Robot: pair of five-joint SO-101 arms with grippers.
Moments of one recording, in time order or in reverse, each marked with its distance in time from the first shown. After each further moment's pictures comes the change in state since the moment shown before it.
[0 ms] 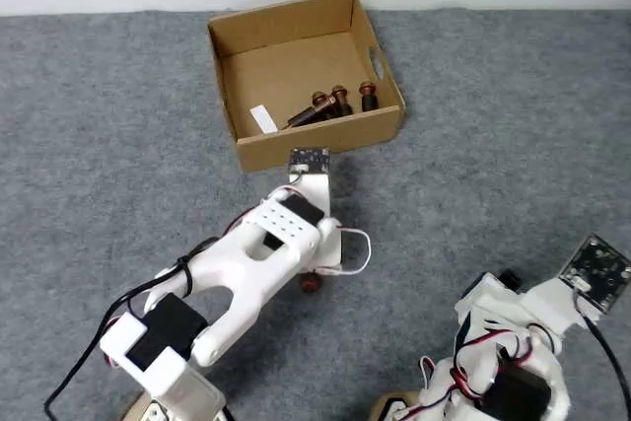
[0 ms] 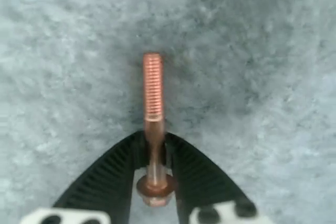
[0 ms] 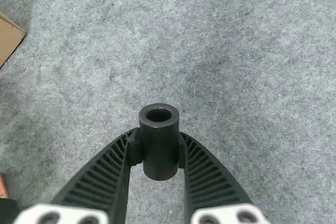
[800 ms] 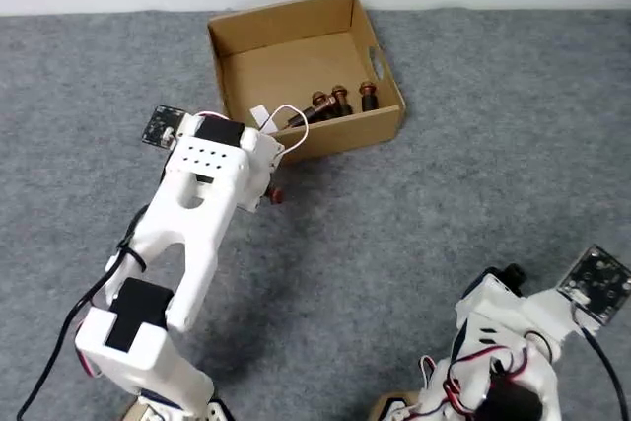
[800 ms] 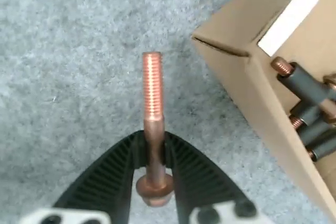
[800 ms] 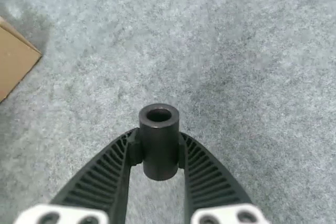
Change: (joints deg) left arm -20.3 1.0 -20.0 9.7 46.5; right arm 0.0 -7.5 1.7 -1.2 0.0
